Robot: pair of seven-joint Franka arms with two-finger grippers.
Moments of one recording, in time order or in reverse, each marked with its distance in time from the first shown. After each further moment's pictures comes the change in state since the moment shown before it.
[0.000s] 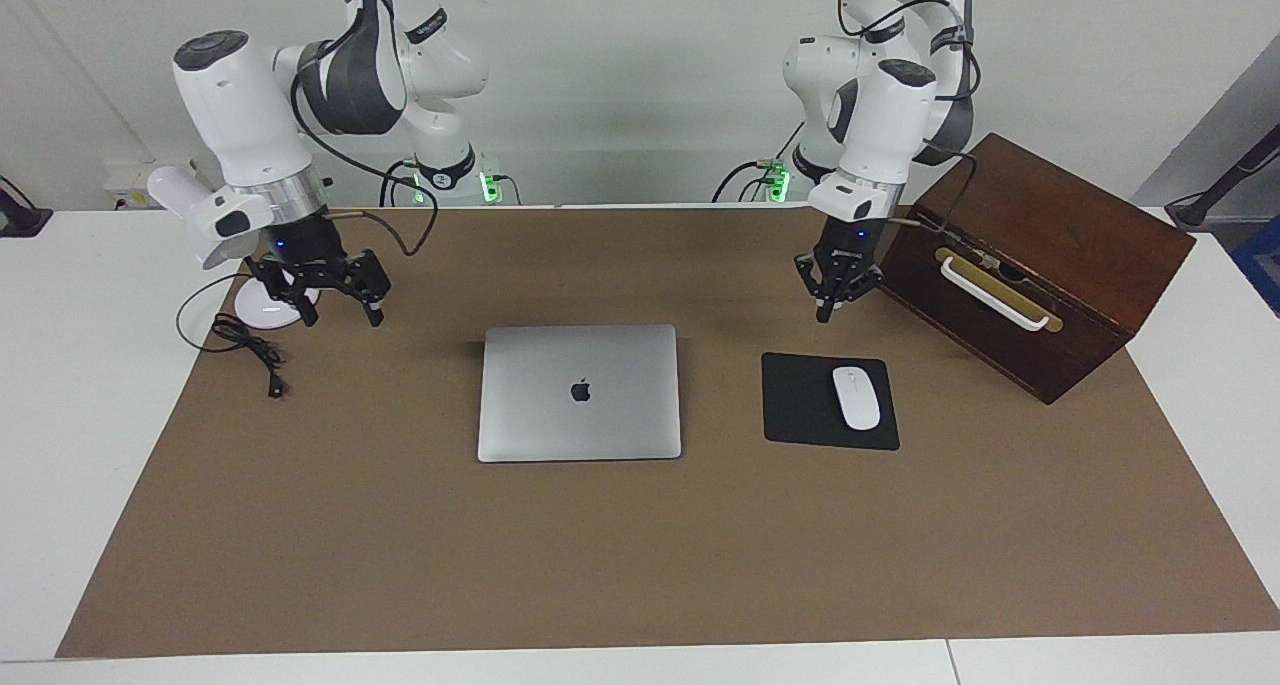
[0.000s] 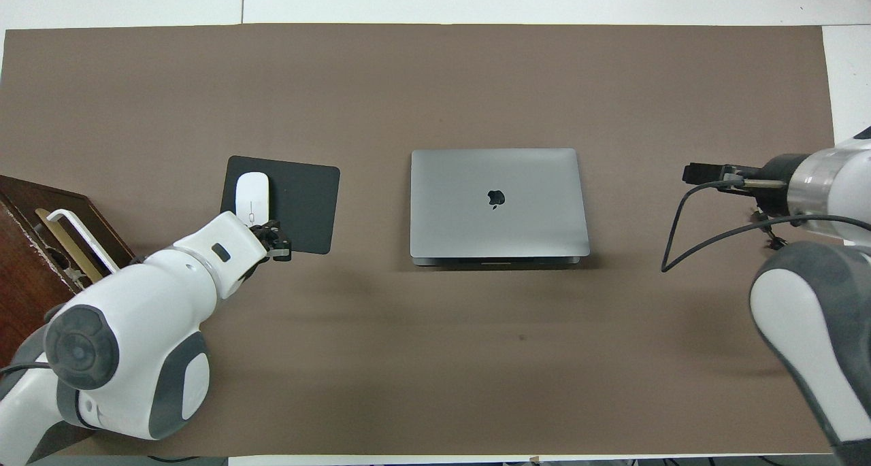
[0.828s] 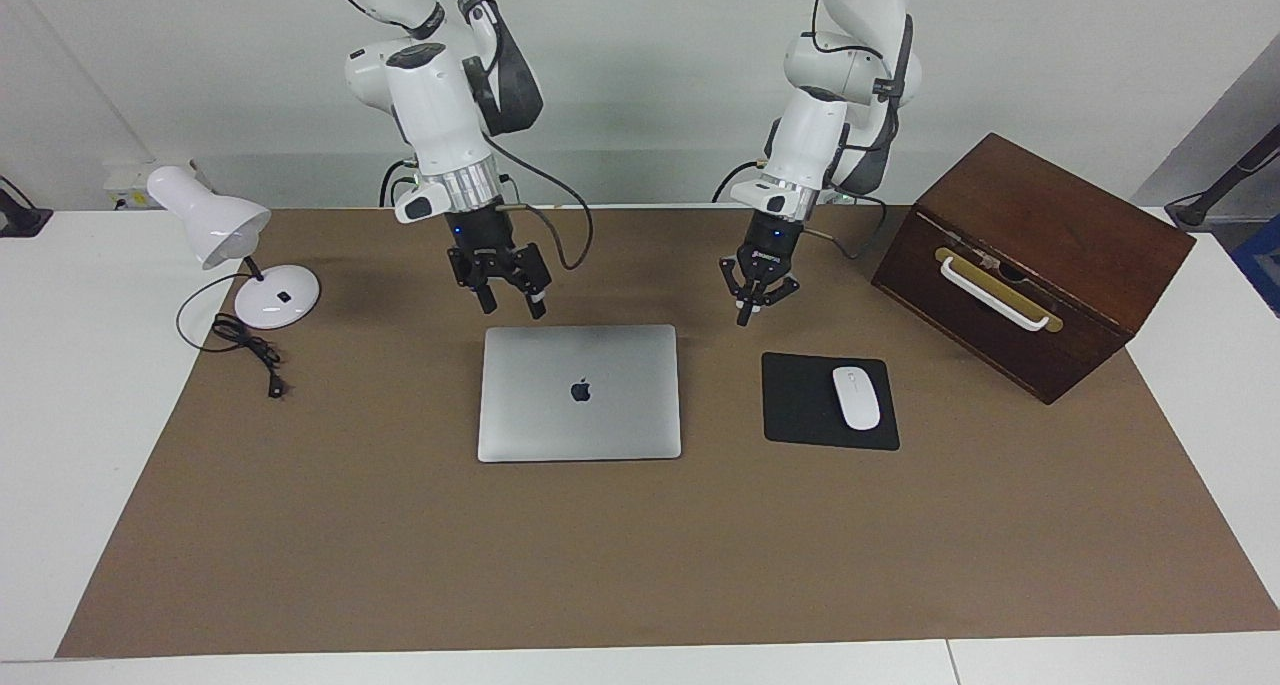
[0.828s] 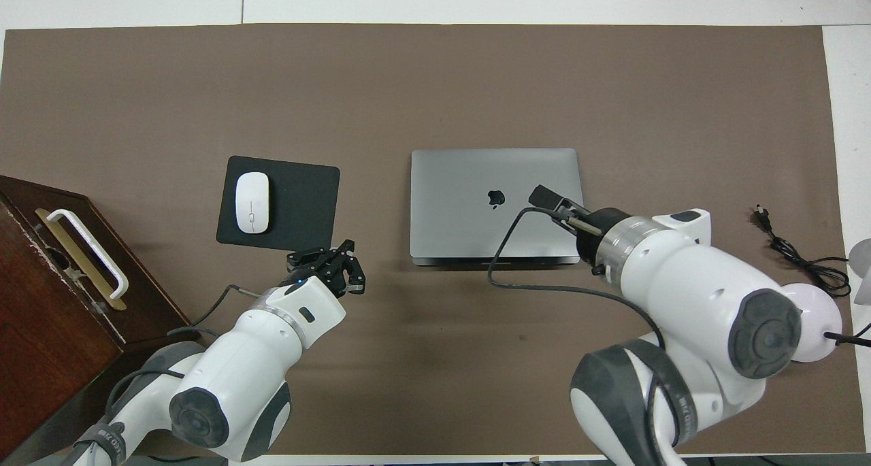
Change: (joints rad) left arm -0.207 0.145 0.001 -0.156 0.000 0.533 -0.071; right arm 0.377 -0.014 0.007 -0.209 0.005 0.414 0.720
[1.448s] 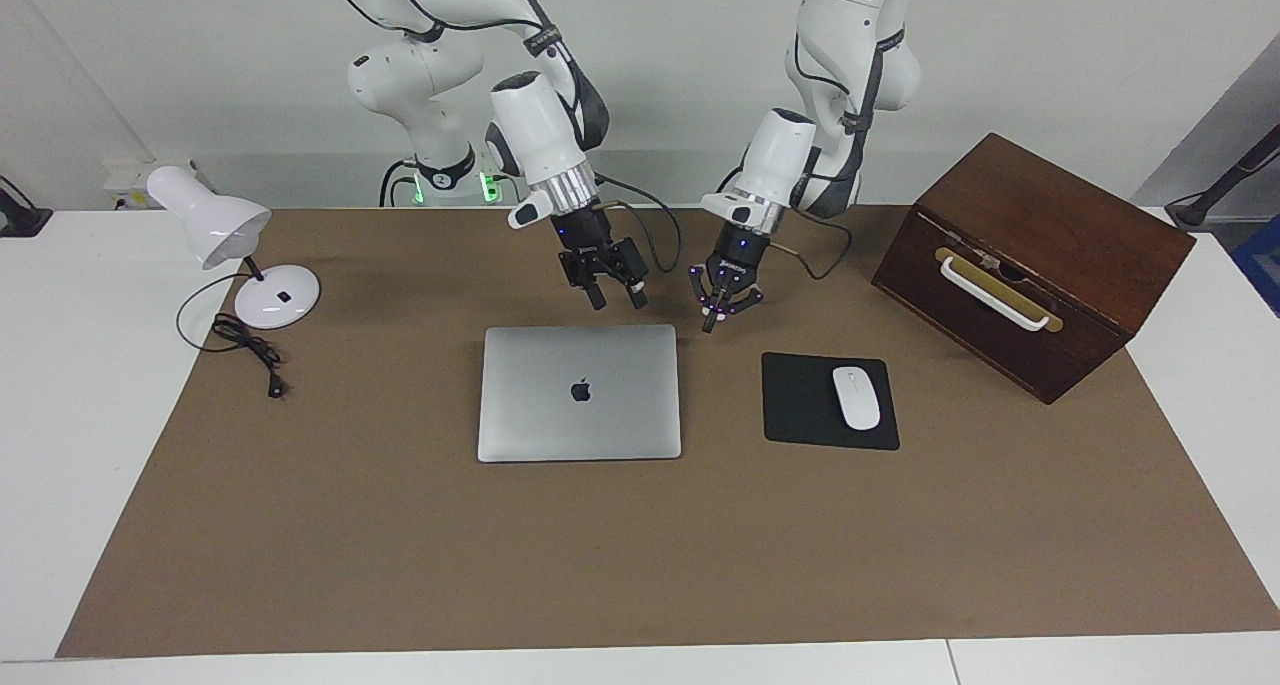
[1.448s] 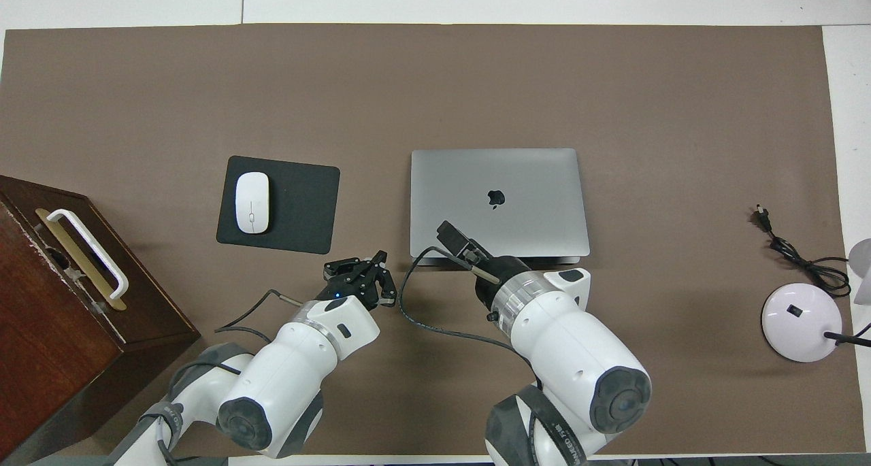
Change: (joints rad) left arm -0.094 0.156 0.001 0.000 -0.003 0.201 -0.001; right arm 0.229 0.153 0.000 -0.084 0.001 0.406 0.346
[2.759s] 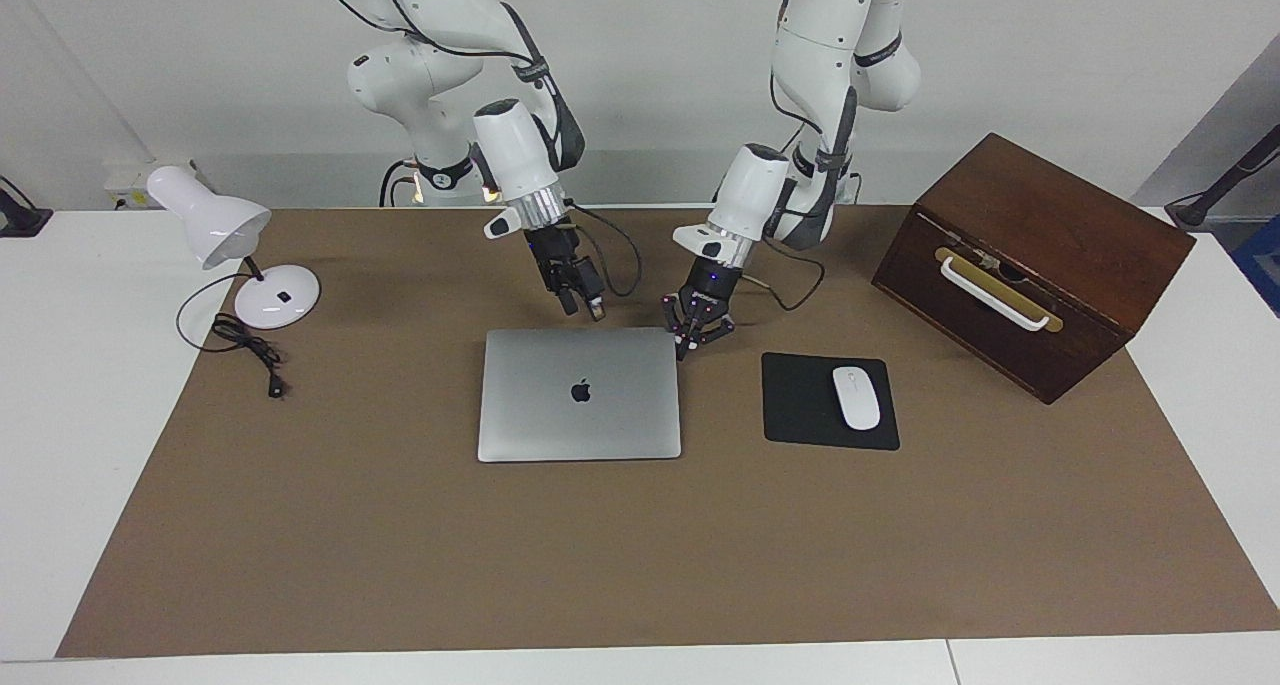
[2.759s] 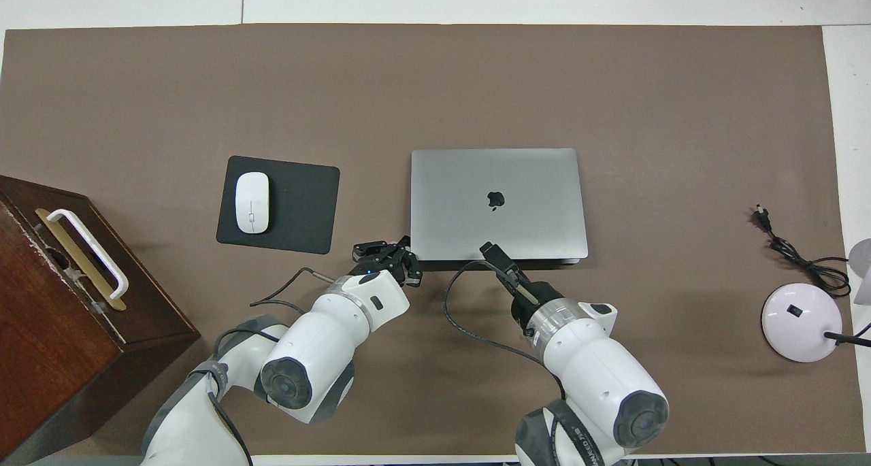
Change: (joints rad) left arm -0.022 0.190 0.002 0.165 -0.001 0.009 0.001; right arm -0.039 0.023 -0.014 -0.199 0.003 0.196 0.125
